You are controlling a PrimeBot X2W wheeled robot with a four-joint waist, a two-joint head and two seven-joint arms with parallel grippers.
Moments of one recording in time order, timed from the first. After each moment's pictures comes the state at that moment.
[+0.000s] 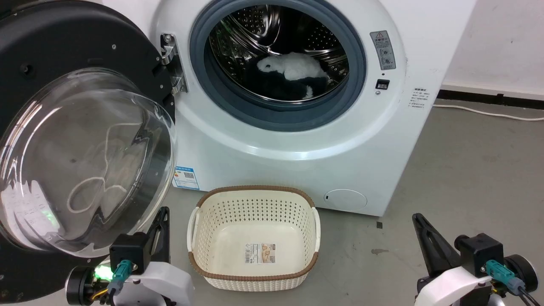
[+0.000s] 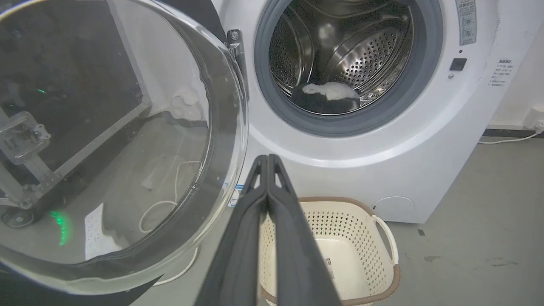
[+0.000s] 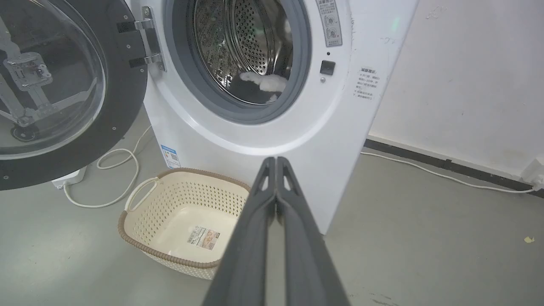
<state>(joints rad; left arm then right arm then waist) -0.01 0.05 0.00 0.00 0.00 0.00 0.00 0.01 -0.05 0.00 0.00 0.01 0.13 0.00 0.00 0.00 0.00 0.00</state>
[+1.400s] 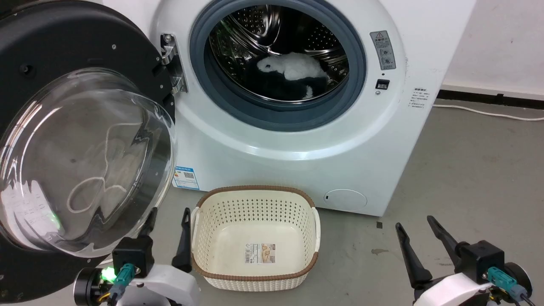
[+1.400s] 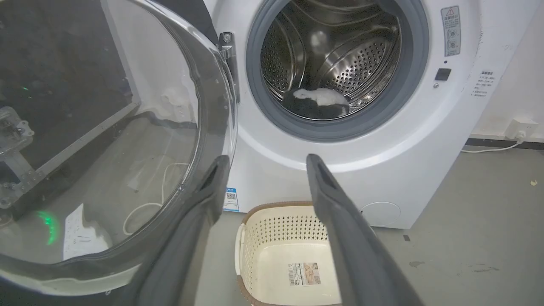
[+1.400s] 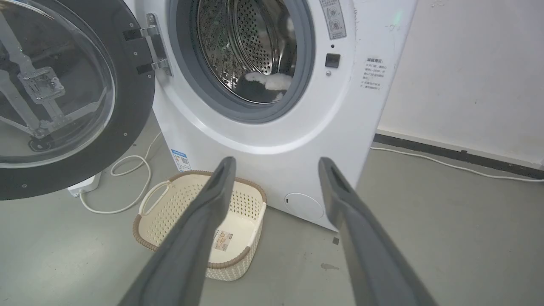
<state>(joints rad) -0.01 0.05 -0.03 0.02 -0.05 0.00 -0.04 0.03 -0.05 0.01 0.03 0.06 0.13 -0.04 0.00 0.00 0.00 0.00</state>
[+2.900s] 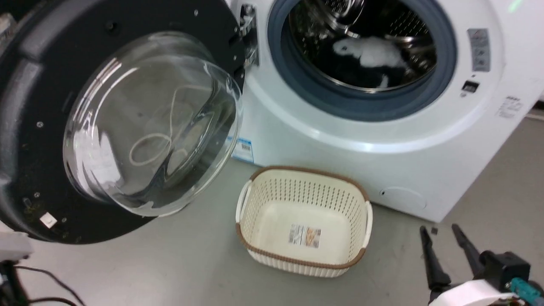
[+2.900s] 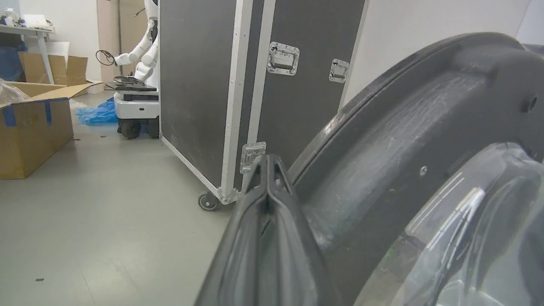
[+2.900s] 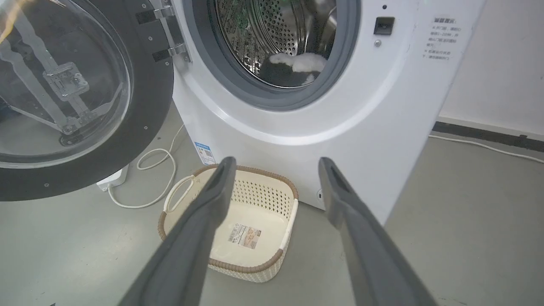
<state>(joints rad) -0.22 0.15 0.55 0.06 -0.22 -0.02 -0.13 0.05 -0.05 -0.04 0.09 0.13 0.13 -0.11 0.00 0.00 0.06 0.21</state>
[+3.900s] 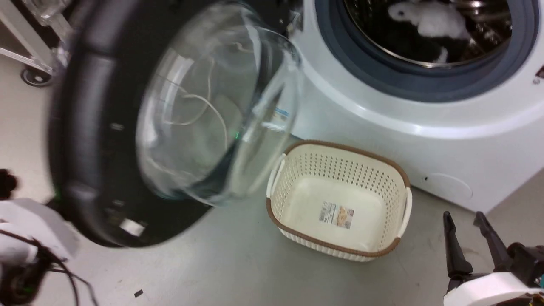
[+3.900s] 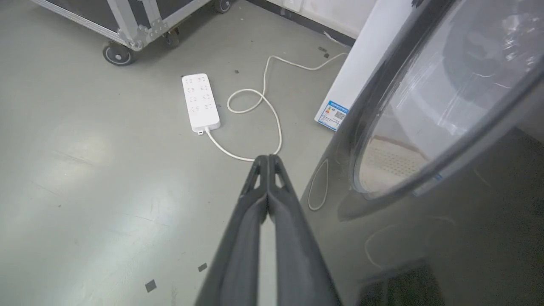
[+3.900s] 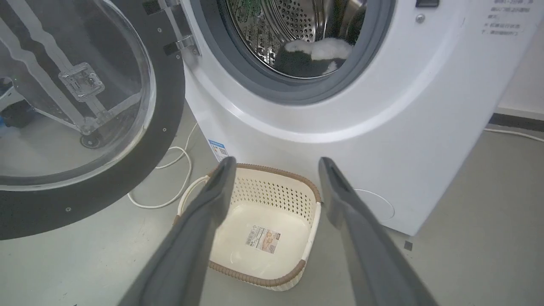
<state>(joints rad) -0.23 0.55 0.04 0.18 -0.72 -0.10 0.36 0.04 -0.05 -0.11 0.02 0.16 0.13 -0.09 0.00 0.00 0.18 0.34</state>
